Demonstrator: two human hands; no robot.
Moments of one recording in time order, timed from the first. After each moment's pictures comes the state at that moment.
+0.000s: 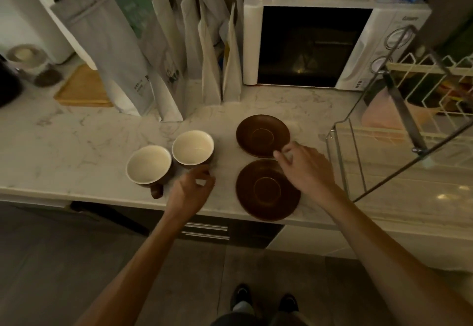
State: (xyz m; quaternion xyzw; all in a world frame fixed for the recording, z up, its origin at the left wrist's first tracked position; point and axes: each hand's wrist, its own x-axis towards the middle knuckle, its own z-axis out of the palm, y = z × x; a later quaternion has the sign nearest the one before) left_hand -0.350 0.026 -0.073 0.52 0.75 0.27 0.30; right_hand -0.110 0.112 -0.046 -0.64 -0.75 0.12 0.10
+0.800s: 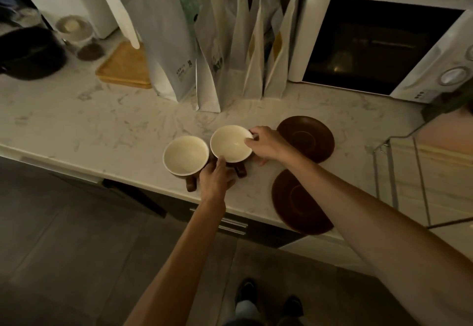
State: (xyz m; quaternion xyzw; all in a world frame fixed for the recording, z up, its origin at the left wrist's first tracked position) left_hand -0.362 0.048 -0.083 0.07 0.67 0.57 0.47; right_hand -0.271 0.172 -0.055 -0.53 -0.73 0.44 0.05
